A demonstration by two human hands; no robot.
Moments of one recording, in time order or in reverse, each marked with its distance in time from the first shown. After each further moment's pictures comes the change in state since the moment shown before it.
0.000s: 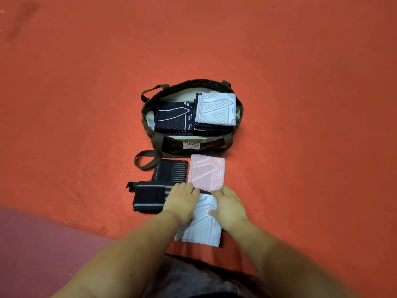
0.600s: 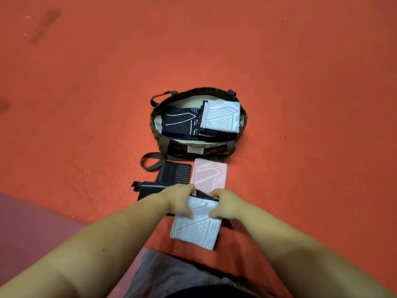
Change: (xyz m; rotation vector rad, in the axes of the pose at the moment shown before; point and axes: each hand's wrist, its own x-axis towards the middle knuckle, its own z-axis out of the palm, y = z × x) left_hand -0.004 -0.030 -0.040 -0.567 -0.263 -0.068; right_hand 0.011 -0.007 -0.045 0.262 -0.322 0.003
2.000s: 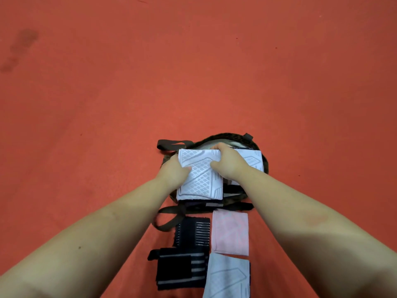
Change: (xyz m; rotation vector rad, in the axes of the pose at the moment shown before) left_hand 0.083 -0.084 -0.194 -0.625 0.451 -0.126; right_hand 0.125 -0.151 -0.168 0.107 0.390 -0.028
